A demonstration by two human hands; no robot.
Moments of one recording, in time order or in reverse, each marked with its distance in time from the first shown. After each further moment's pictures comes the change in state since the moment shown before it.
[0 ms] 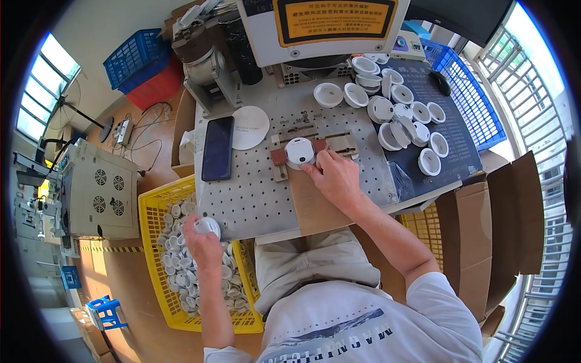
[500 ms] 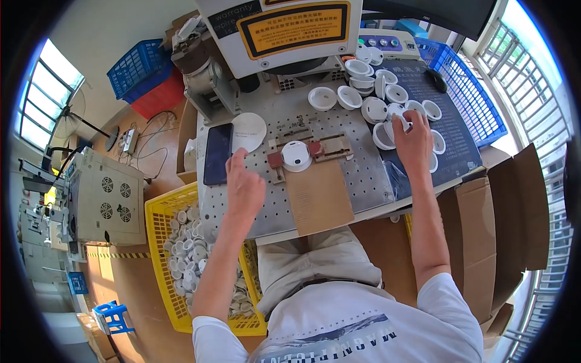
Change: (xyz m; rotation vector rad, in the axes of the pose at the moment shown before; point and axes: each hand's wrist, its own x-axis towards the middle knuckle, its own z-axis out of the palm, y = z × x) left_hand 0.092 0.124 0.049 -0.050 -0.115 0.468; right_hand 0.025 0.101 -0.119 -0.196 0.461 0.295
